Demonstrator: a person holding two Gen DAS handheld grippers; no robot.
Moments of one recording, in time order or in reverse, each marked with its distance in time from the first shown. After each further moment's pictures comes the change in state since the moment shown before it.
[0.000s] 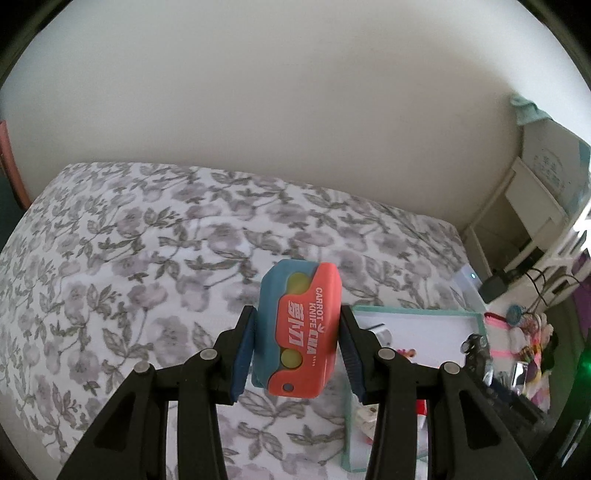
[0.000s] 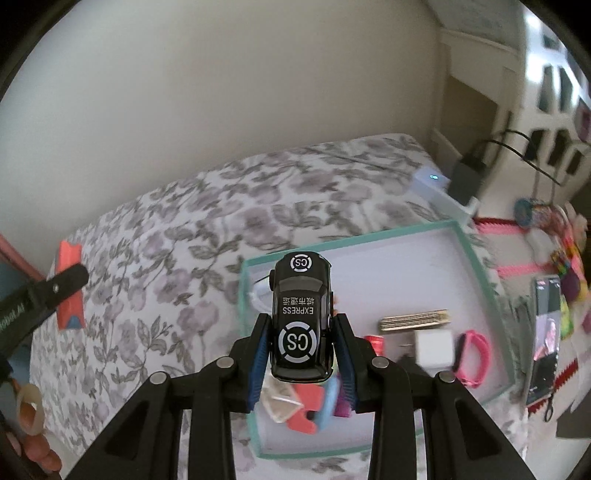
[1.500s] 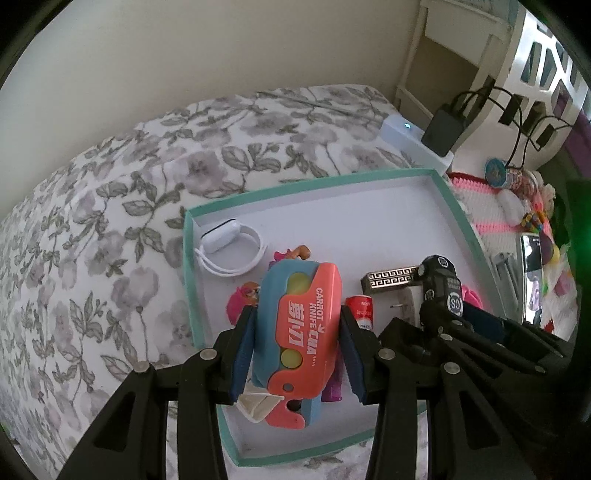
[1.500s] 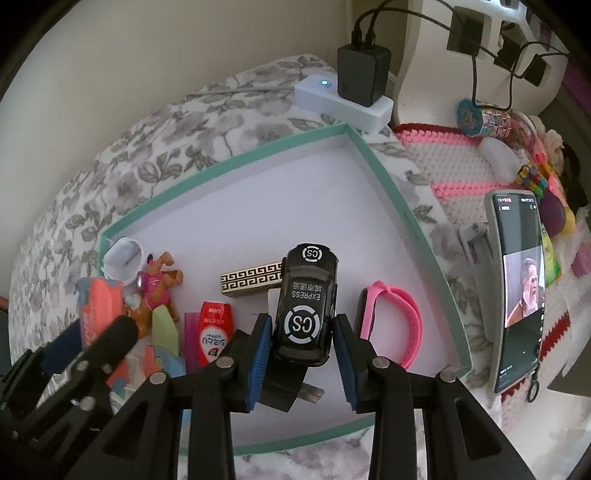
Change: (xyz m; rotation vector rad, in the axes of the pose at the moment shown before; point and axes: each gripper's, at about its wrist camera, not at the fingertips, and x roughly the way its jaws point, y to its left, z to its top) left arm 0.084 -0.163 -0.084 0.353 0.265 -0.038; right arm 0.062 -0.116 -0.023 0.144 0.210 -0.131
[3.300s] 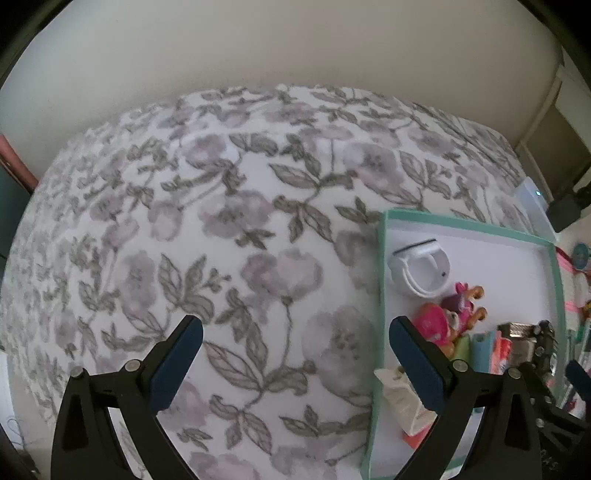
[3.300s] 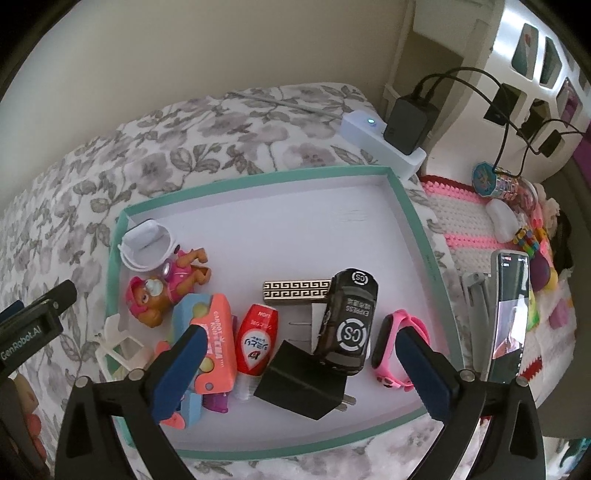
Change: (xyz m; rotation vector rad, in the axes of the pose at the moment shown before) left arm 0.010 0.129 -0.010 -0.312 0.017 0.194; right arm -0.012 0.047 -0.002 -0.194 -0.080 -0.099
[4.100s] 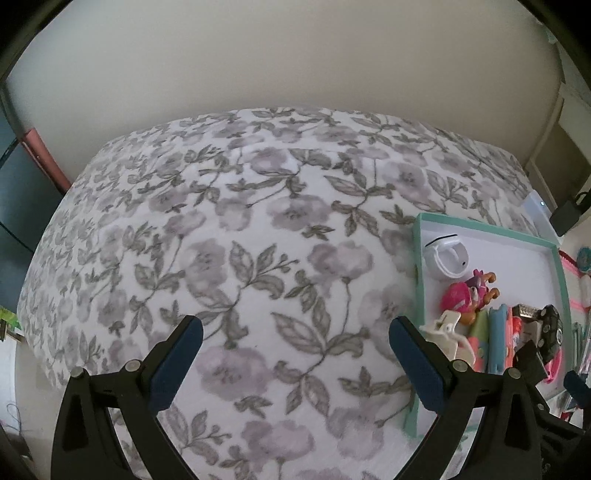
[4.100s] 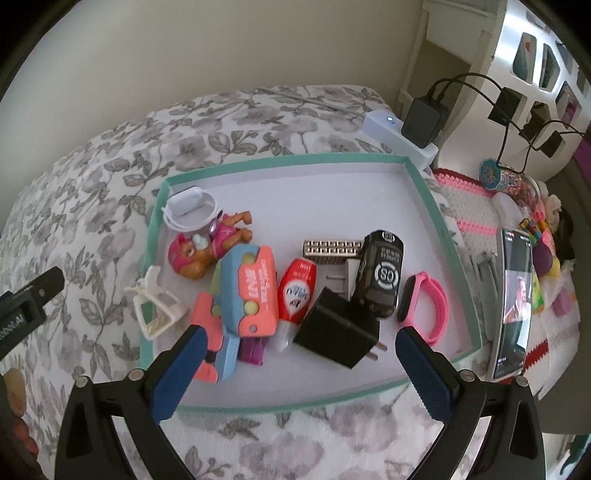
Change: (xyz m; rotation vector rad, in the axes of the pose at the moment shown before) left arm -0.051 0.044 -0.038 -0.040 -0.104 0.088; right arm -0.025 0.022 -0.039 -0.031 -0.023 0.040
